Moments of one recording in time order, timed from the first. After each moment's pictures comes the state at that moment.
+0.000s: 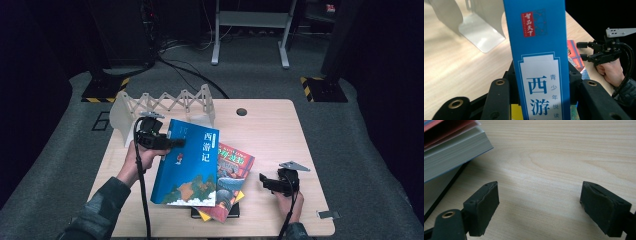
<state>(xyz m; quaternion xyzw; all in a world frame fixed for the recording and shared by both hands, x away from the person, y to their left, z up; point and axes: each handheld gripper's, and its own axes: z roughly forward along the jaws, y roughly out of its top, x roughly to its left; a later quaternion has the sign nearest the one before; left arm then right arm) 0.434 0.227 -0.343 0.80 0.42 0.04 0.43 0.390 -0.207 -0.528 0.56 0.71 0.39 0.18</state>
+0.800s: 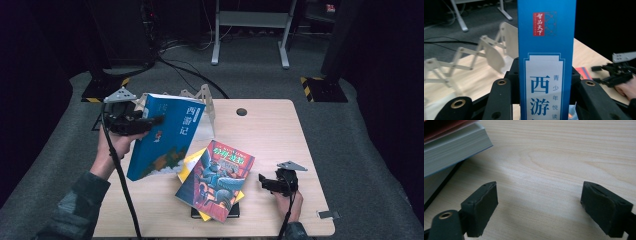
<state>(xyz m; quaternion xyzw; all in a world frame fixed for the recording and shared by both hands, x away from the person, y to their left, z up) 0.411 0.271 -0.264 0.77 0.39 0.19 0.47 0.390 -0.202 -0.528 0.55 0.72 0.38 0.20</state>
